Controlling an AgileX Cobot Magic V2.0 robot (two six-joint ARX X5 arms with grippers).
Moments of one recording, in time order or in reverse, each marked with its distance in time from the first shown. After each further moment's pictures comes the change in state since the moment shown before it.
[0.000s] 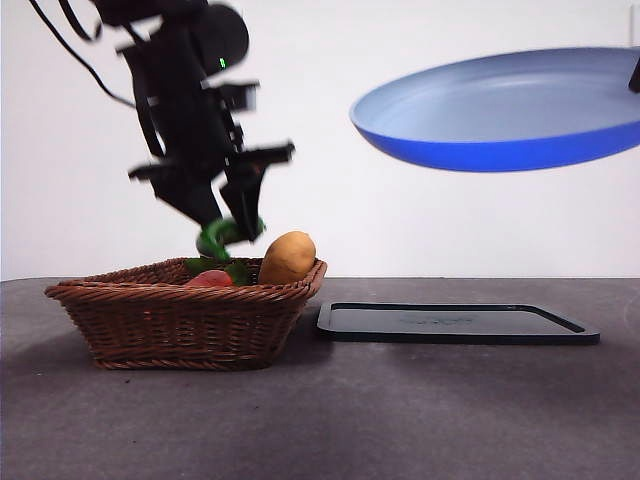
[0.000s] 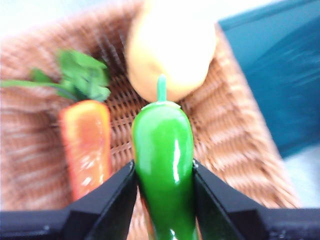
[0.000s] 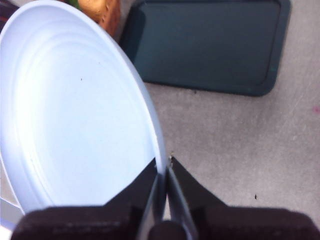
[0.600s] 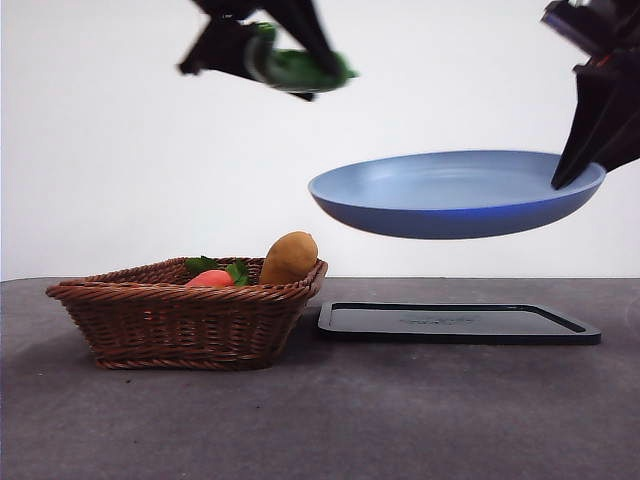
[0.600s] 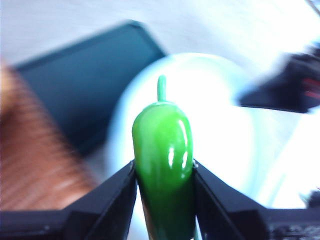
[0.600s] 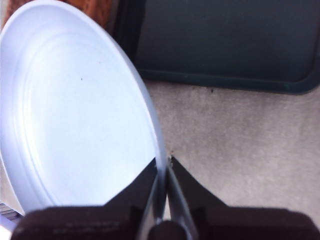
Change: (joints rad) left arm -0.134 -0.243 0.001 -0.068 0.429 -0.034; right arm 0.011 0.311 0.000 0.180 -0.102 0.085
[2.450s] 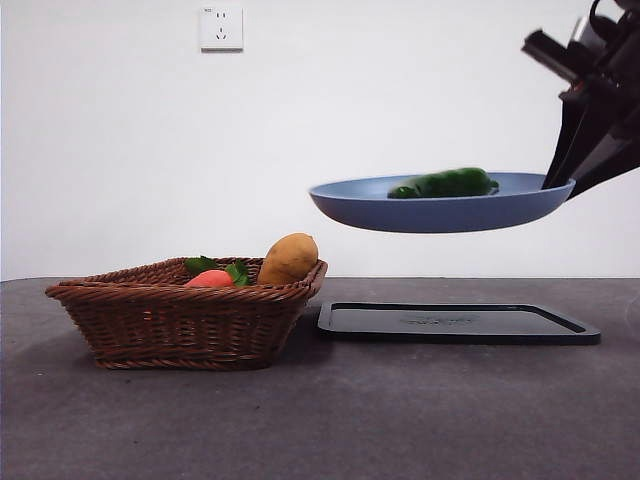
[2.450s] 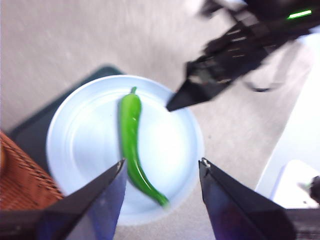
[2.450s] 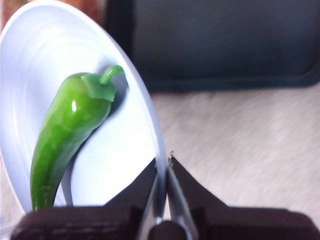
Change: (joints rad) left arm -0.223 -0.209 0.000 -0.031 -0.253 0.073; right arm -0.025 0.108 0.043 0.050 -0.021 0.158
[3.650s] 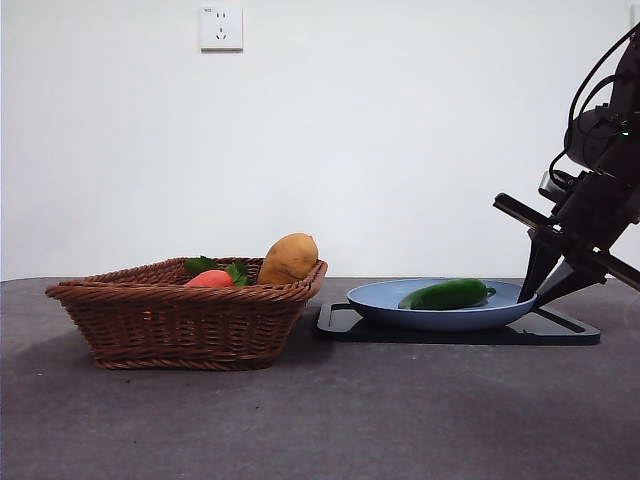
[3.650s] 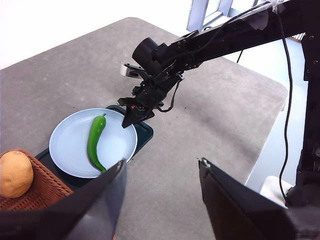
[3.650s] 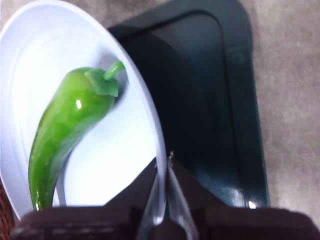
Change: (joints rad) left arm 0.000 -0.259 0.000 -0.085 -0.006 0.006; right arm -0.098 0.597 0.311 0.178 0.011 0.015
